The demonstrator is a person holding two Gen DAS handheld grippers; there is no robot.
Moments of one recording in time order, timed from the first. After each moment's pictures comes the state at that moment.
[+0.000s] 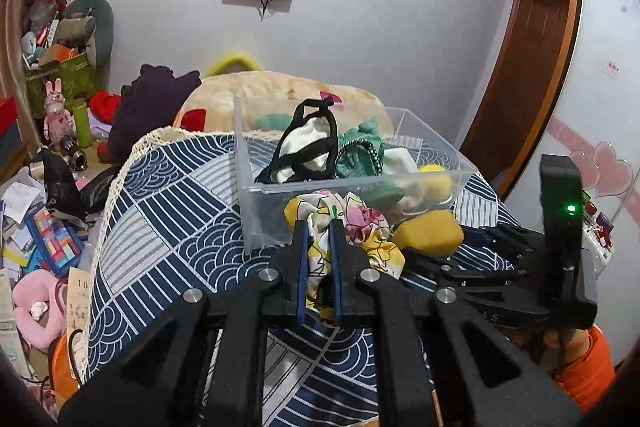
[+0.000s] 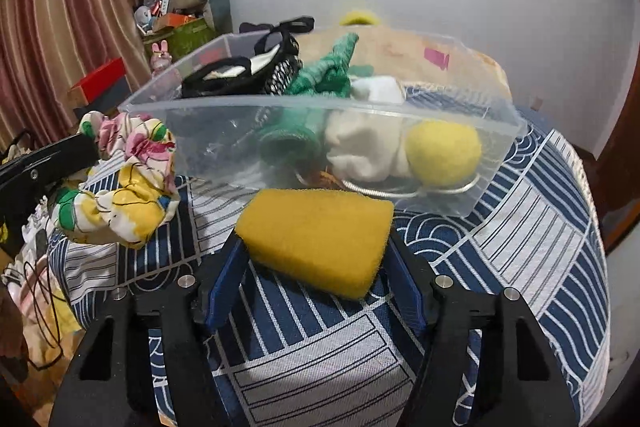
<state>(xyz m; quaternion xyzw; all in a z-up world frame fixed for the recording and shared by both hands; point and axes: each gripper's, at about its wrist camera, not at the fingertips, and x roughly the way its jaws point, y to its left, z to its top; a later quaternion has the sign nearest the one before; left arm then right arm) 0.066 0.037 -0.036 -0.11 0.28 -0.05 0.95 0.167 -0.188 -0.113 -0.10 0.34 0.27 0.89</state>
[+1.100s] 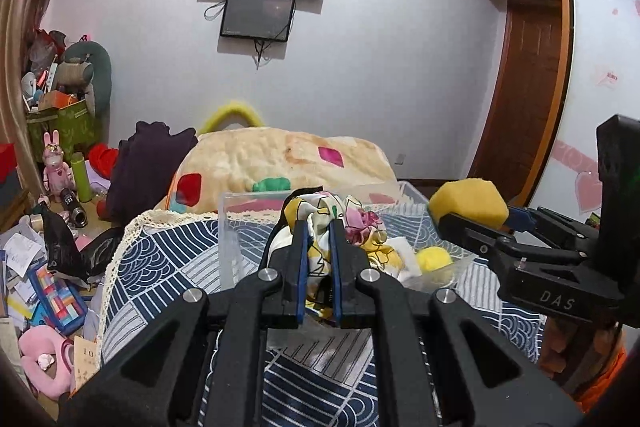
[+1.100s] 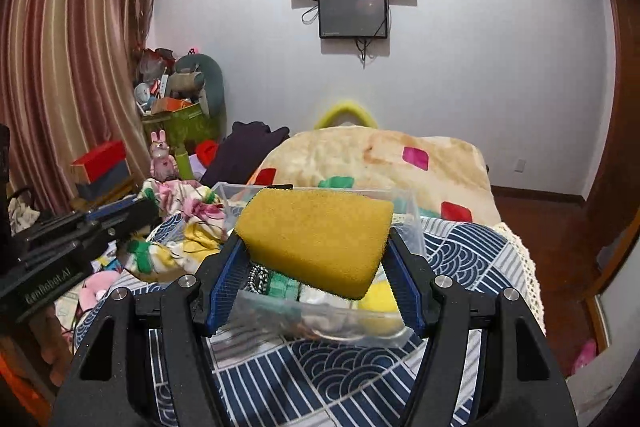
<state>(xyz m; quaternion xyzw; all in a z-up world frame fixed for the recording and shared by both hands) 0.110 0.027 0.004 -0.08 0.21 -0.04 0.97 0.180 -0.197 -0.030 -0.05 0.21 0.27 0.94</state>
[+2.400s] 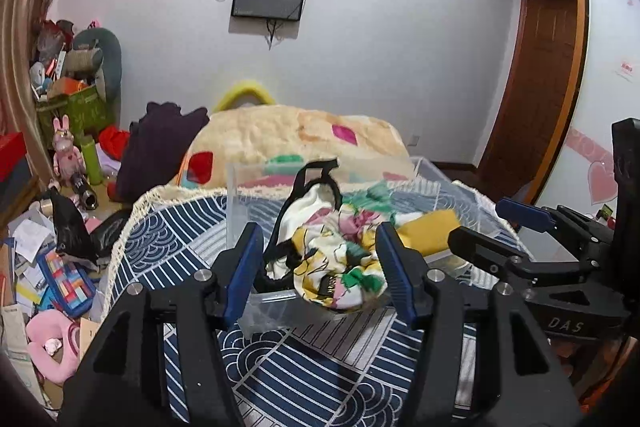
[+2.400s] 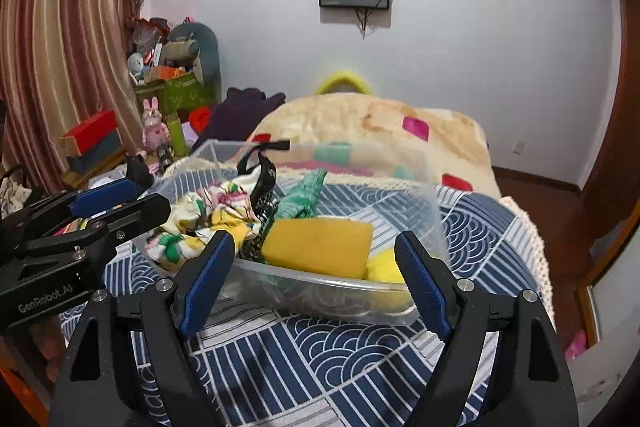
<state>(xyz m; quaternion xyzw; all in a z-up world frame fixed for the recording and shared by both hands) 0.108 0.026 -0.002 -0.08 0.24 -0.01 0.97 0.182 -0.195 -0.046 -0.08 0.25 0.26 0.93</state>
